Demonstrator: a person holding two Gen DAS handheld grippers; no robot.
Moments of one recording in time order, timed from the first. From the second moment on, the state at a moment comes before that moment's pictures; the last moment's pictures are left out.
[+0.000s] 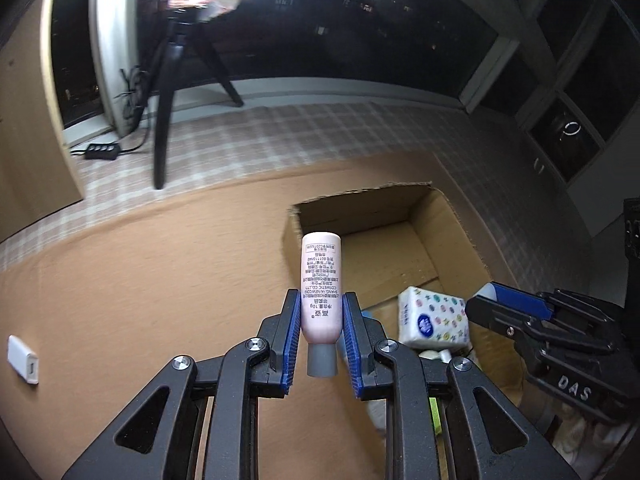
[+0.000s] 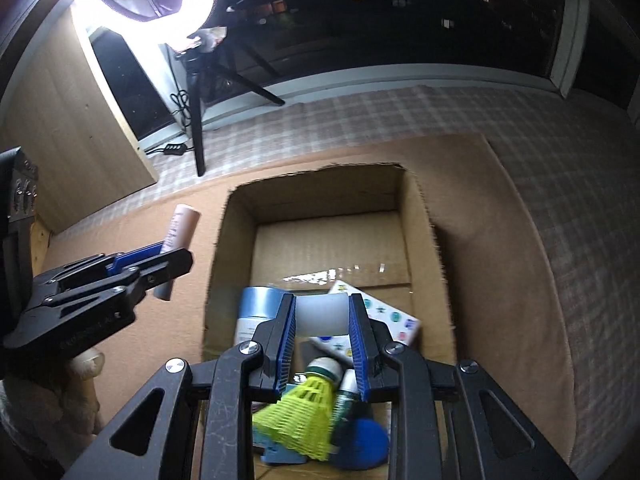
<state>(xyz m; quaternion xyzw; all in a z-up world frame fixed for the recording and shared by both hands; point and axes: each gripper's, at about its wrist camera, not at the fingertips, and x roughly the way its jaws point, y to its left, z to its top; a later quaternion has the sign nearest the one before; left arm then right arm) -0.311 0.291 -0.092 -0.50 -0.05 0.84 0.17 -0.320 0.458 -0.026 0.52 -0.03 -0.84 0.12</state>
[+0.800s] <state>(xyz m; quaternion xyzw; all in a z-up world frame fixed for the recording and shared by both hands) -0.317 0.307 -0.098 -0.50 -0.06 0.85 0.17 -0.315 0.465 -0.018 0.52 -0.03 -0.84 0.13</state>
